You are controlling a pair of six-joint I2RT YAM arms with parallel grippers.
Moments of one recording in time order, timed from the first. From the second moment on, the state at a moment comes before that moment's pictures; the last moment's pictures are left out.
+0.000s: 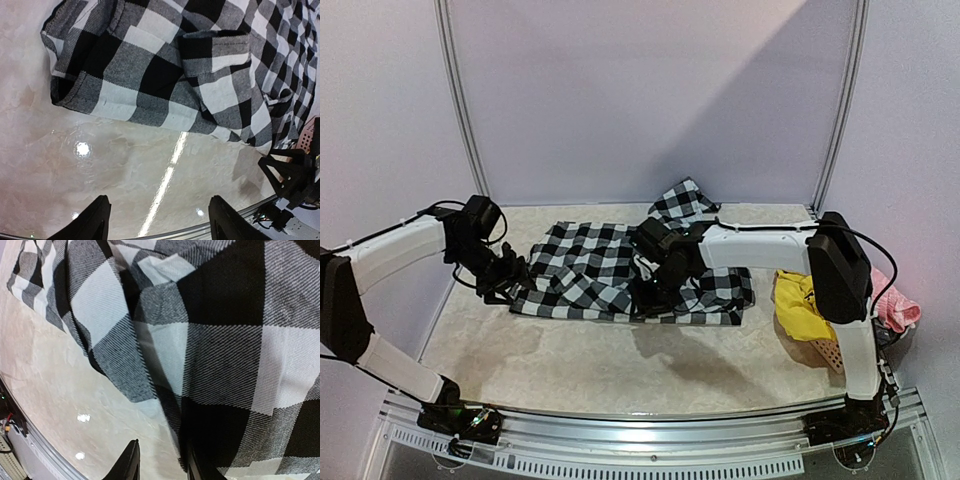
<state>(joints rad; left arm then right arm) -0.25 1.41 1.03 -0.91 0.30 -0.64 0.93 2.18 1.73 -0.70 -0.21 0.62</state>
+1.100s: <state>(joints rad) -0.38 2.03 1.63 -0.90 0.18 -1.13 0.94 2.16 1.72 -0.77 -0.14 0.49</state>
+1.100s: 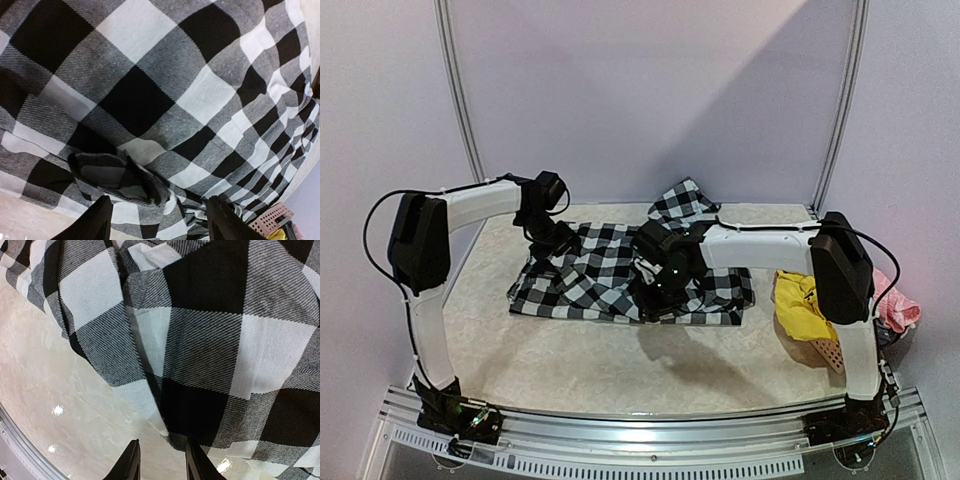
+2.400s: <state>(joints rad) -0.49 1.81 1.49 -0.54 0.24 -0.87 0.92 1.80 1.46 -0.71 0.07 0.54</state>
